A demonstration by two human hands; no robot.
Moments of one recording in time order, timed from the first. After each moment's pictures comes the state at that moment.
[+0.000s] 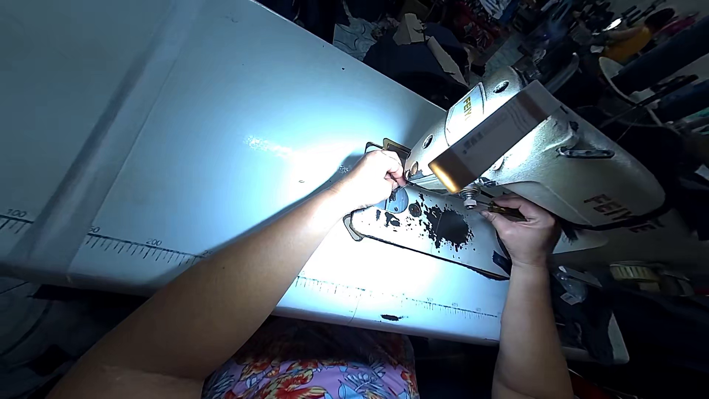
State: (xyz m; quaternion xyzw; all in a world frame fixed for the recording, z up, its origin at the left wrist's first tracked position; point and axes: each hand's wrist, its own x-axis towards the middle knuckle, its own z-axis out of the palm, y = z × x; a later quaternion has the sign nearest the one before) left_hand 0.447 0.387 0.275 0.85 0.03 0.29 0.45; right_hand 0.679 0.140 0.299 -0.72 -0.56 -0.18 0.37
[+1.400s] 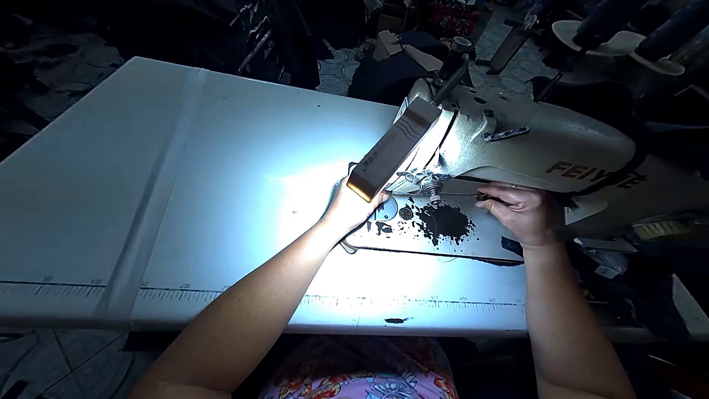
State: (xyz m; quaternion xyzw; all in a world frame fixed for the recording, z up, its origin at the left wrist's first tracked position) left_hand 0.455 0.378 0.254 0.82 0.11 0.36 0.44; right_hand 0.687 0.135 0.300 -0.67 -0.63 -0.15 0.36
